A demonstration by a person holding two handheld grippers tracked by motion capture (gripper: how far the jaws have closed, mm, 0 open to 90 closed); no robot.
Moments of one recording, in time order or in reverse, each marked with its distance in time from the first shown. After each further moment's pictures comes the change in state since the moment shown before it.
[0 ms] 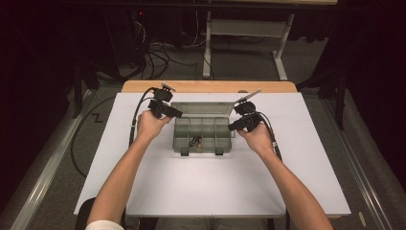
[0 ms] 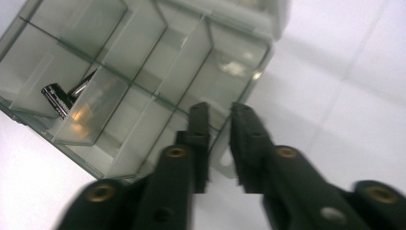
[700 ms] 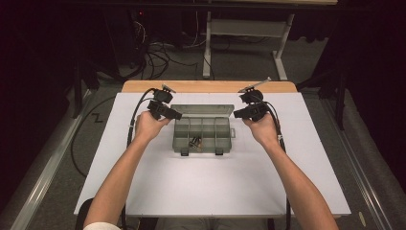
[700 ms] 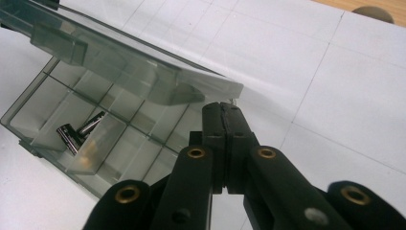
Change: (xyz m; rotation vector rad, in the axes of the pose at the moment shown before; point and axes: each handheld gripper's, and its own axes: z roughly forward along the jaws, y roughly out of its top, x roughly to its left) left arm -0.002 -0.003 -0.003 0.030 -0.003 0.034; right arm -0.006 0.017 -0.030 -0.112 -0.030 -0.004
